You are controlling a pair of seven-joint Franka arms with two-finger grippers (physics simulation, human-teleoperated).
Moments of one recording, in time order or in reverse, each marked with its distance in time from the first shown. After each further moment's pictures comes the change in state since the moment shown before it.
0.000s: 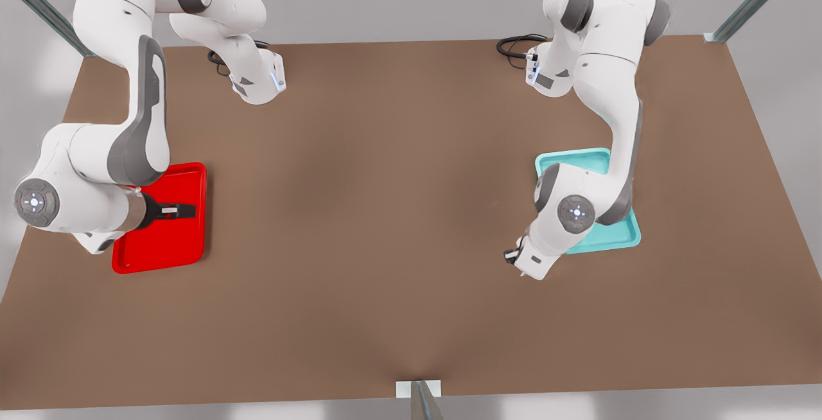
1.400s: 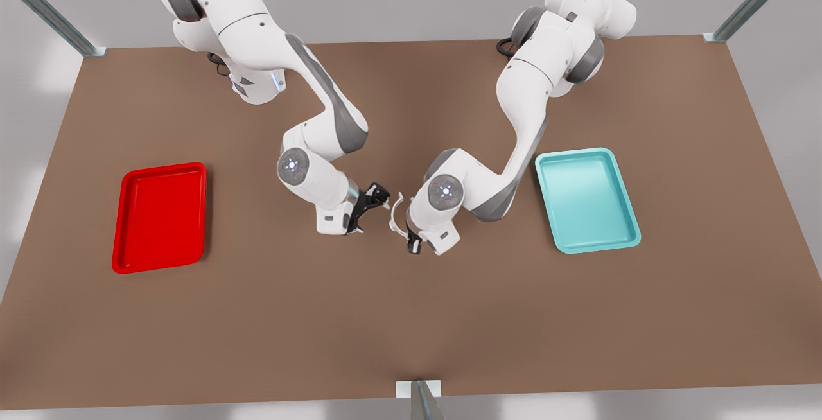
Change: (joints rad) left arm -0.226 0.235 -0.109 0.358 -0.019 -0.073 -1.498; right arm 0.528 0.085 0.054 -0.266 0.392 0.801 -0.286
